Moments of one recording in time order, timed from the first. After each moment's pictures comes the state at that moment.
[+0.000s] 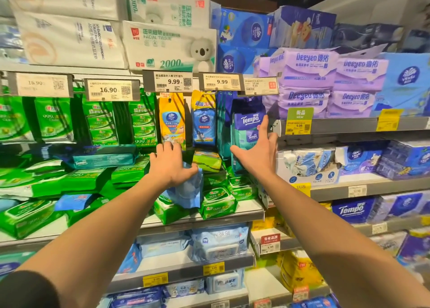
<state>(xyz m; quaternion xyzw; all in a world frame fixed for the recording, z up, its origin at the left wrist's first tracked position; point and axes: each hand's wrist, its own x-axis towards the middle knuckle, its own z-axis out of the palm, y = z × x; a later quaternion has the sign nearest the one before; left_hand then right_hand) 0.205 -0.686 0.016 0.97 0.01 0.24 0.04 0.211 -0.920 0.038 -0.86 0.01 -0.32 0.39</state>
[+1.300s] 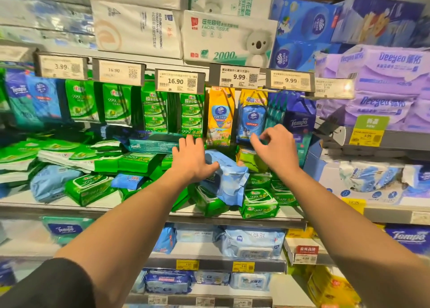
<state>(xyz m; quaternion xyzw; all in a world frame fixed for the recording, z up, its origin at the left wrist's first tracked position) 0.183 -0.627 0.018 0.97 0.06 0.21 0.07 0.233 -0.847 0.050 -0.86 -0.17 -0.38 0.29</state>
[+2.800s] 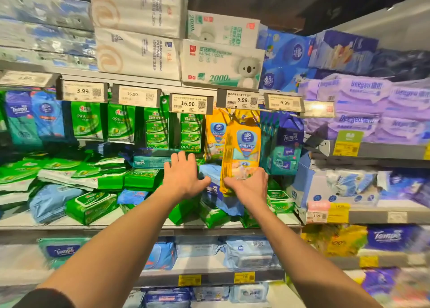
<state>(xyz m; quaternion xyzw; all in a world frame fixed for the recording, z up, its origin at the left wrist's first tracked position) 0.152 -0.589 0.018 0.97 0.03 0.25 0.05 0.153 -0.774 0.011 -0.83 0.04 -0.18 0.53</state>
